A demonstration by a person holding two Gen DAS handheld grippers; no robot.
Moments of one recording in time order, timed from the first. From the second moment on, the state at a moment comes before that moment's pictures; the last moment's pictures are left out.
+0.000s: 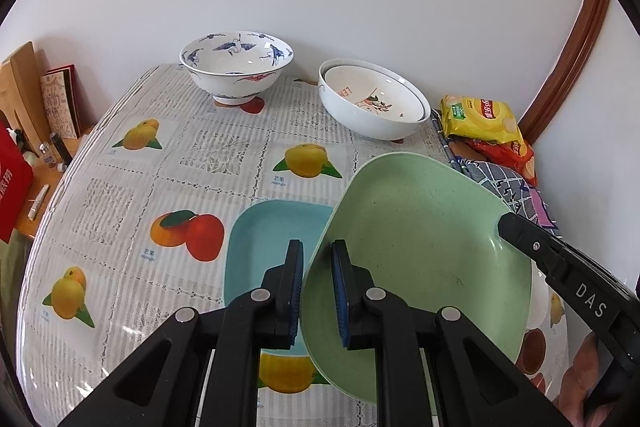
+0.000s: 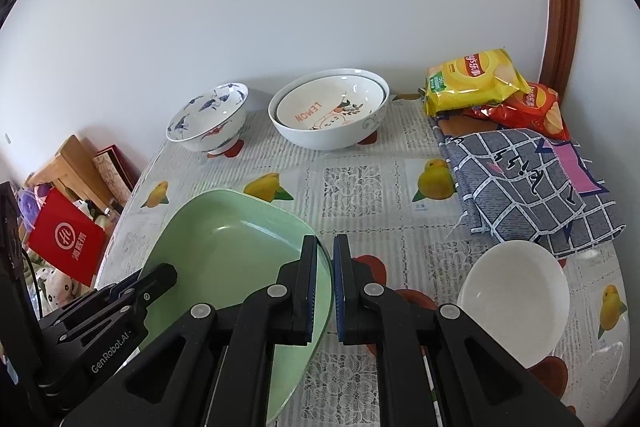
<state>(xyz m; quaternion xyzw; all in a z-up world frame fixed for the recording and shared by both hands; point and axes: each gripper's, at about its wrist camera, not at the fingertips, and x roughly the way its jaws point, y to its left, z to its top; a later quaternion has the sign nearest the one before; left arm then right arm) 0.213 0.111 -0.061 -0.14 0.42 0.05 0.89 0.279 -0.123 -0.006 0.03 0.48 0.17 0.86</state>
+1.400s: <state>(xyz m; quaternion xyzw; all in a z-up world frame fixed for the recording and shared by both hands) 0.243 0.154 -0.135 -0.13 0.49 0.11 0.86 0.317 -0.055 -0.098 0.01 0.53 0.23 0.82</state>
